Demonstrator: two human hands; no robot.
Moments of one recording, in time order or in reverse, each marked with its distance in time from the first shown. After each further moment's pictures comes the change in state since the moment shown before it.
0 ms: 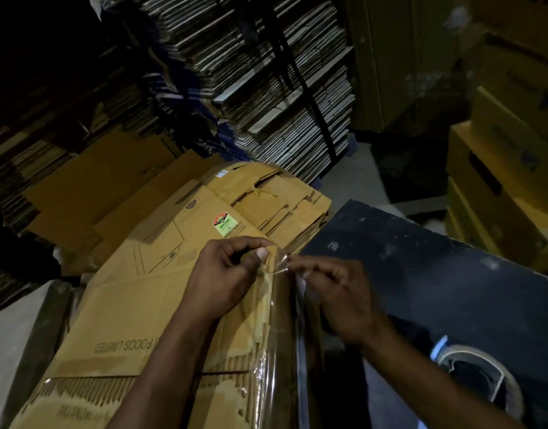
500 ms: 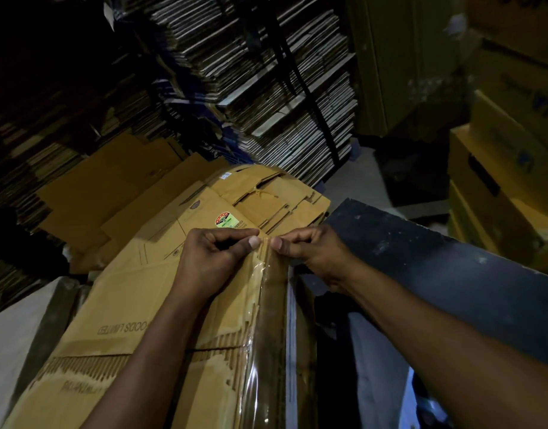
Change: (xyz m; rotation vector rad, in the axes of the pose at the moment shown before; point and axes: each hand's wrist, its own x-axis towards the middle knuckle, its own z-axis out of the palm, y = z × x) left_hand -0.006 0.006 -0.003 -0.037 0.147 -0.068; right_hand 0.066 0.022 -0.002 0.310 -0.218 0.153
